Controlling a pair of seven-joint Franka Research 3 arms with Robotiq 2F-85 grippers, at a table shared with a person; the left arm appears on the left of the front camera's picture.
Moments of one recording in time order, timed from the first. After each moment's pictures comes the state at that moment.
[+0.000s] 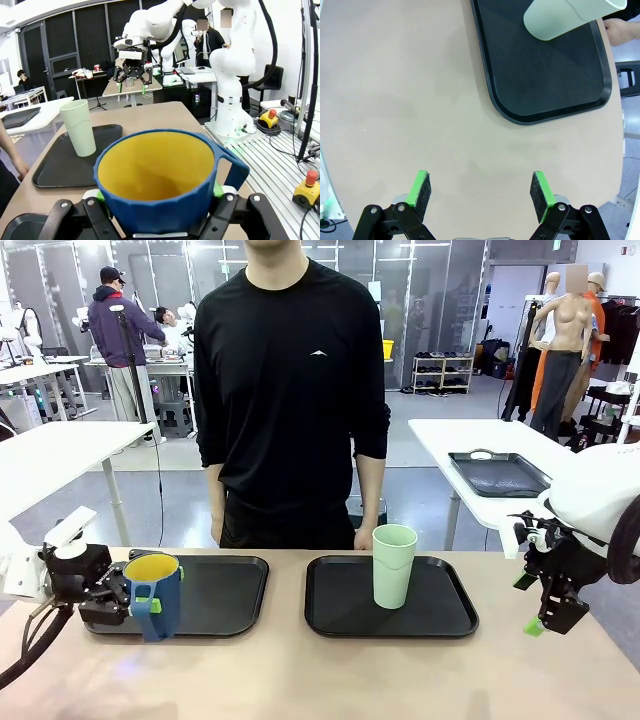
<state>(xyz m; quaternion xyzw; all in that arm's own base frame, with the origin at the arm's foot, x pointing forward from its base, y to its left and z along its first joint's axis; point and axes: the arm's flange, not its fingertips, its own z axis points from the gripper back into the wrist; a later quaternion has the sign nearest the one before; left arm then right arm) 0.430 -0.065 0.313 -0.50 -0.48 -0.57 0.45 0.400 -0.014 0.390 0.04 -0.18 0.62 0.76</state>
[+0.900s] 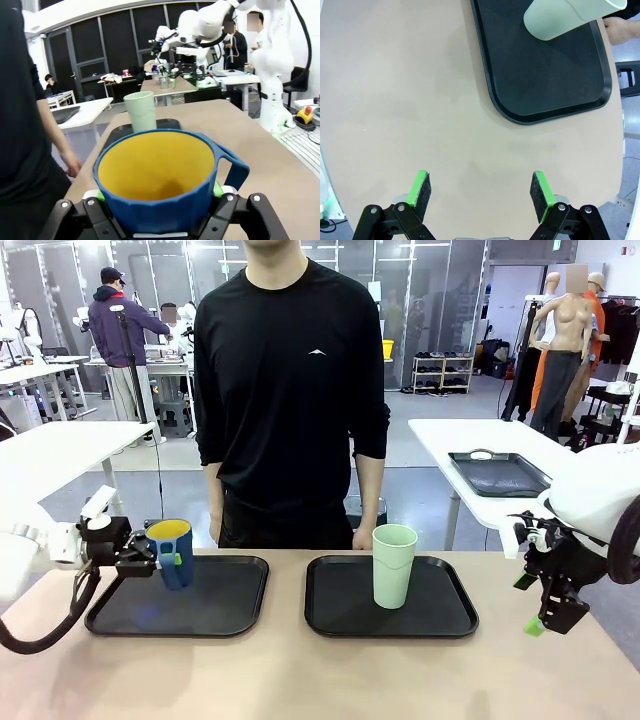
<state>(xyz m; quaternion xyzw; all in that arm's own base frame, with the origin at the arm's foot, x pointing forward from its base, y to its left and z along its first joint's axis) 0.561 -0.040 0.292 -0.46 -0.54 -0.54 0.46 0.400 -0.014 0.389 0.04 -0.18 0.62 0.76</state>
